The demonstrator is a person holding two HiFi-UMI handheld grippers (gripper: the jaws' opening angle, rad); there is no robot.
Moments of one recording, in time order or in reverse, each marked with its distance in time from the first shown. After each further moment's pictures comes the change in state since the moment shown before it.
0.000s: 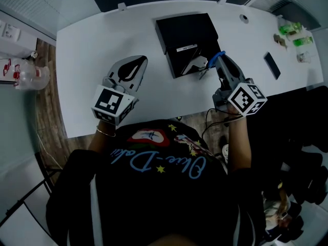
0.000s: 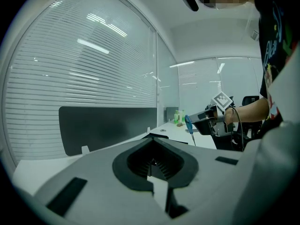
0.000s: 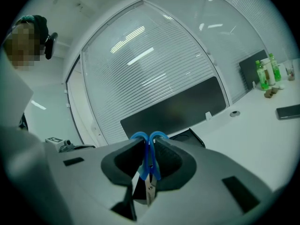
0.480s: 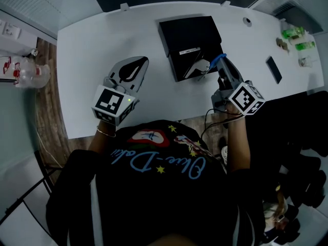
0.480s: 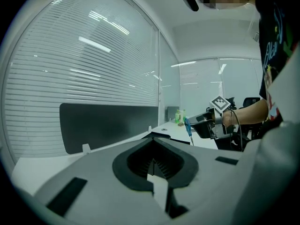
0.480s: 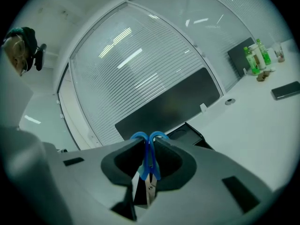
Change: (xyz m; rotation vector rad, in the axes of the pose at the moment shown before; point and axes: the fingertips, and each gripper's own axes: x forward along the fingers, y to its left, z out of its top) left arm 0.005 0.011 -0.004 -0.016 0.024 -0.001; right arm 0.015 -0.019 -0.008 0.138 -0.007 -0.038
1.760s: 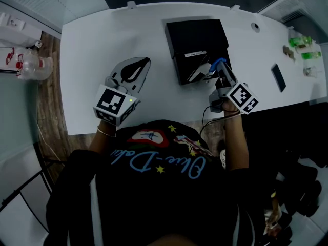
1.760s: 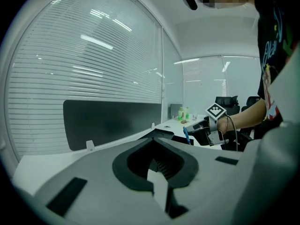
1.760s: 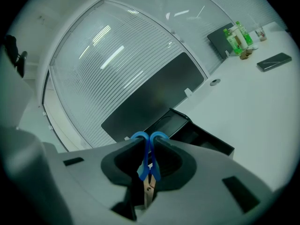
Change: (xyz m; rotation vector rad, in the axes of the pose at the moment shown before) left arm 0.001 0.013 -0.008 -0.021 0.028 0.037; right arm 0.028 -0.047 -0.039 0.182 0.050 -0.097
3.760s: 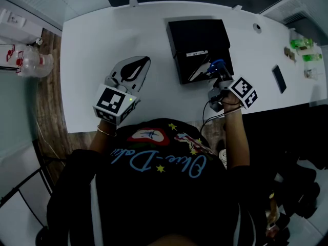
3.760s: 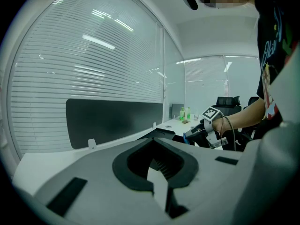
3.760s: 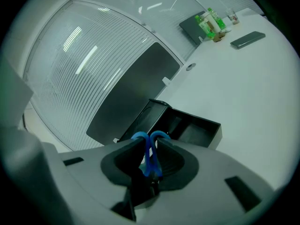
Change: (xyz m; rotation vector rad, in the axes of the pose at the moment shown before) left arm -0.003 0.002 -0.003 -0.009 0.005 0.016; right arm 0.009 -0.038 -0.020 0.237 0.065 -0.157
